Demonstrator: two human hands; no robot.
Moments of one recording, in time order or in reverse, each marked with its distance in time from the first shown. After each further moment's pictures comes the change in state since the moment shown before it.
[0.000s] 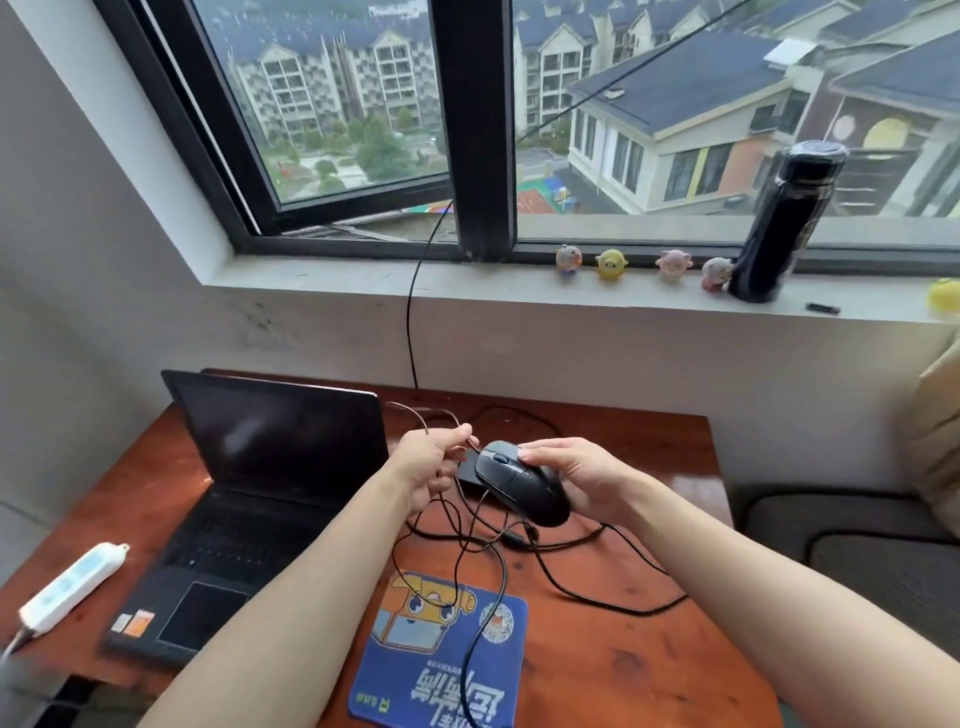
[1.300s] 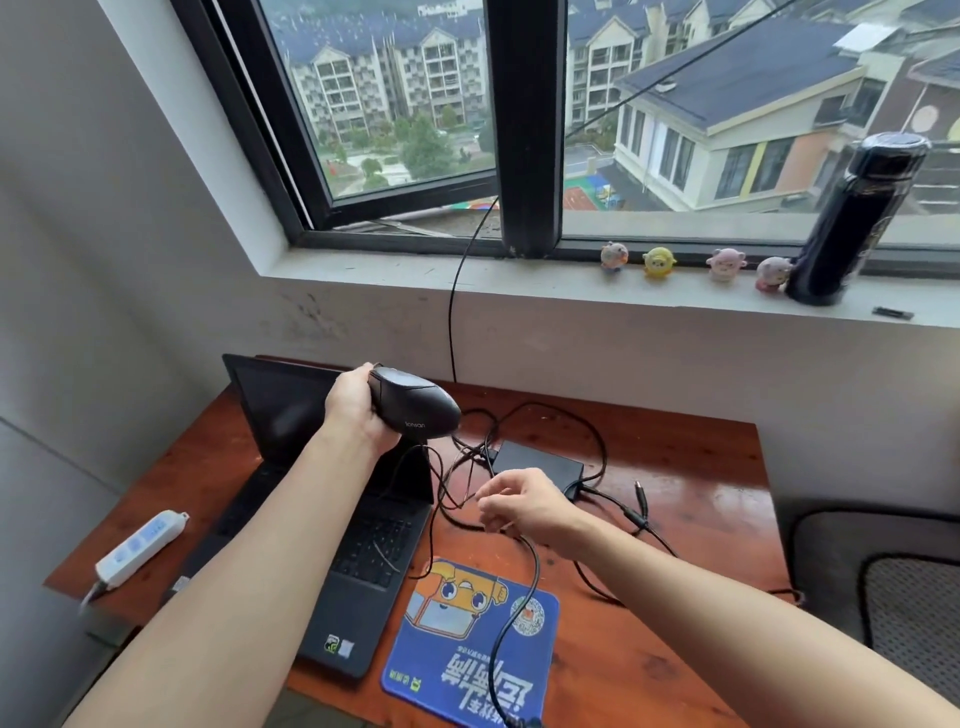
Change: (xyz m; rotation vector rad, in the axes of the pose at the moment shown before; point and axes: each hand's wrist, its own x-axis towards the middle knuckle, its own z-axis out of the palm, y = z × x) left_hand -0.042 0.073 -0.057 -0.626 0.358 0.064; right_hand 0.014 0.047 0.078 -0.430 -0.081 -0.051
